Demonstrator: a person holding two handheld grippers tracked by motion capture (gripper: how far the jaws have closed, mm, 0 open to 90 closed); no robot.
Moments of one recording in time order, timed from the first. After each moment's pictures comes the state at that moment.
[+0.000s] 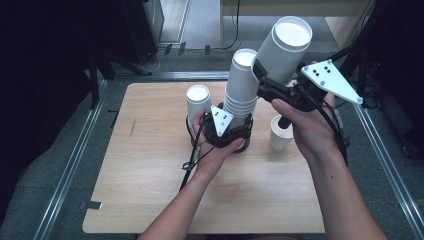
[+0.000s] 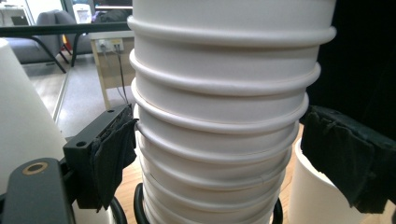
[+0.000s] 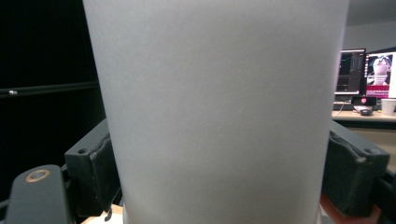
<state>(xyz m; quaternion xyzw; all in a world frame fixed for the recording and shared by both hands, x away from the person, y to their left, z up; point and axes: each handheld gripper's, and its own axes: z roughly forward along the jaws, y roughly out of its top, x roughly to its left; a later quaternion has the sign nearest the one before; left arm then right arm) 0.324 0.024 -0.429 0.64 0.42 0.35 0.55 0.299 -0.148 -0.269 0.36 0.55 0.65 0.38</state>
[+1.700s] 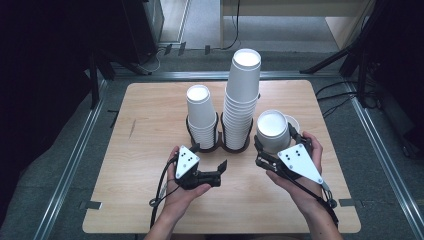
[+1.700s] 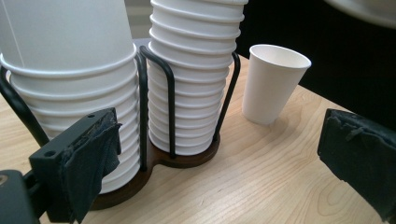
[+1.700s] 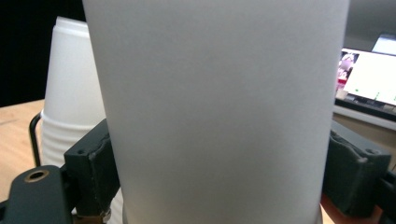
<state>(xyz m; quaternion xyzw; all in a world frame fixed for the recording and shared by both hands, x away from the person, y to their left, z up) 0.234 0.098 -0.477 0.69 0.41 0.24 0.55 0.245 -0.161 -0.433 0.34 0.63 0.54 0.45</state>
